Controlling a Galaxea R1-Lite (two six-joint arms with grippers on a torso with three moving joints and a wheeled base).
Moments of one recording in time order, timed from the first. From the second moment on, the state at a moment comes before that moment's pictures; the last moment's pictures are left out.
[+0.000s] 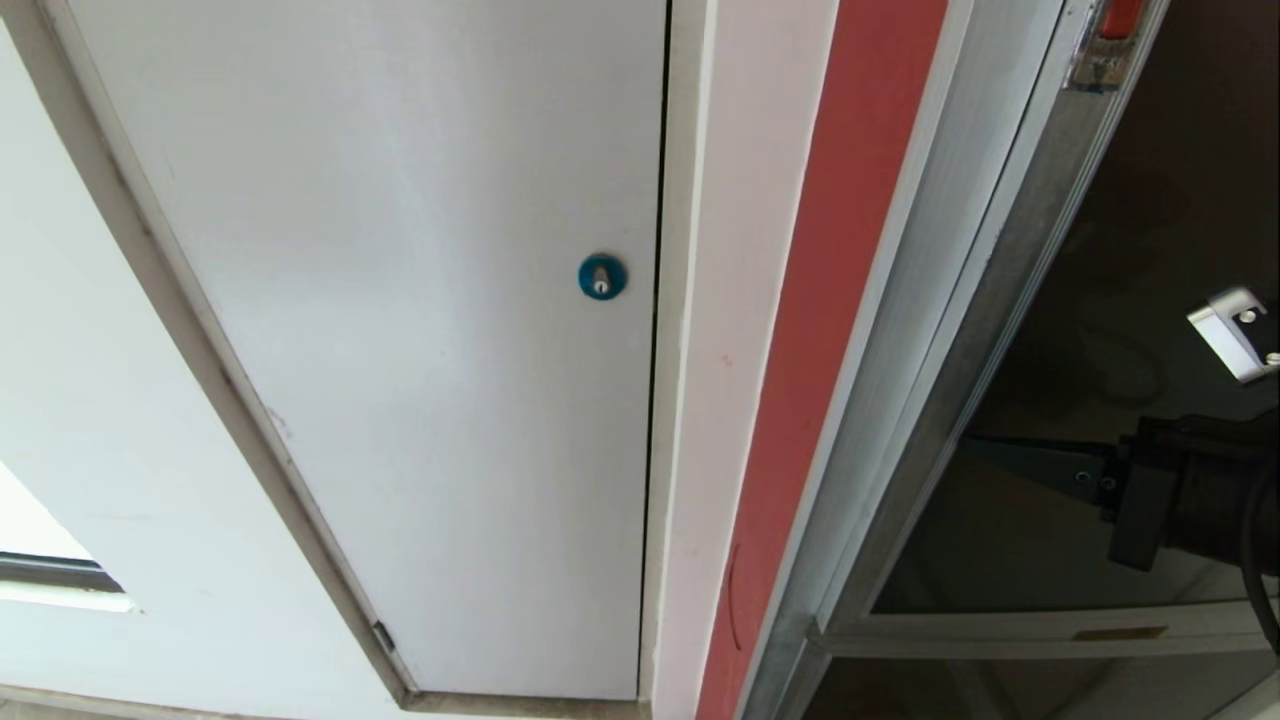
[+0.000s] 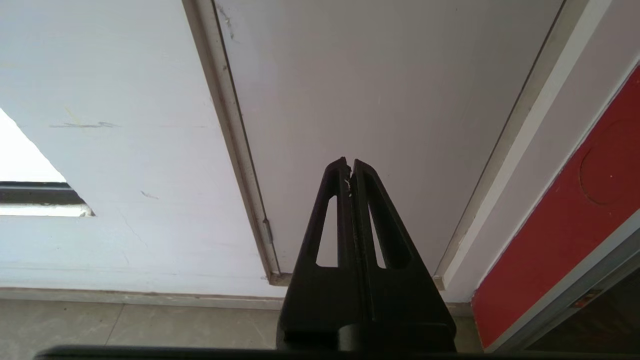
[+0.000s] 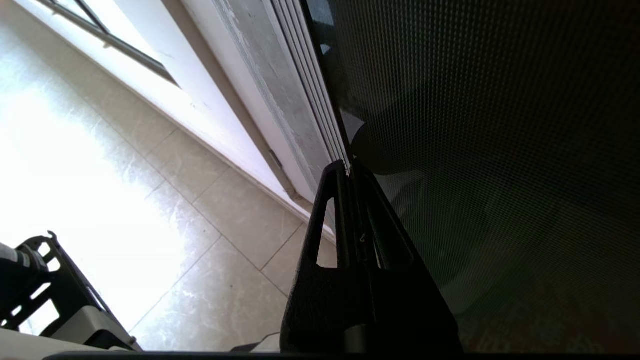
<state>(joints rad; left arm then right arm) 0.01 0.00 0.00 0.01 -0.02 0.00 0.11 1.26 -0.63 -0.39 0.56 0.06</state>
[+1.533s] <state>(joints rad) 0.01 0.00 0.00 0.01 -0.02 0.00 0.14 1.19 -0.59 -0.46 0.50 0.11</state>
